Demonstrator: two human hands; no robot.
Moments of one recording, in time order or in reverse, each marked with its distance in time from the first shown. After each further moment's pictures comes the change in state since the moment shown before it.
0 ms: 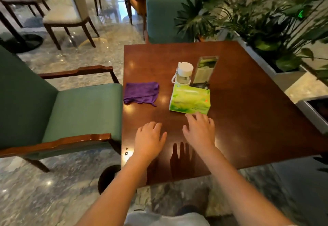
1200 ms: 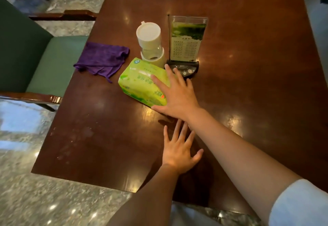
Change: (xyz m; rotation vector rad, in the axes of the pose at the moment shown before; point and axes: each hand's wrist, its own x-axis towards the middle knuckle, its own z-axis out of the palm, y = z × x) left_hand 0.110 0.238 0.241 0.120 -0.381 -0.248; right_hand 0.195 0.179 0.082 0.140 -0.340 -0.656
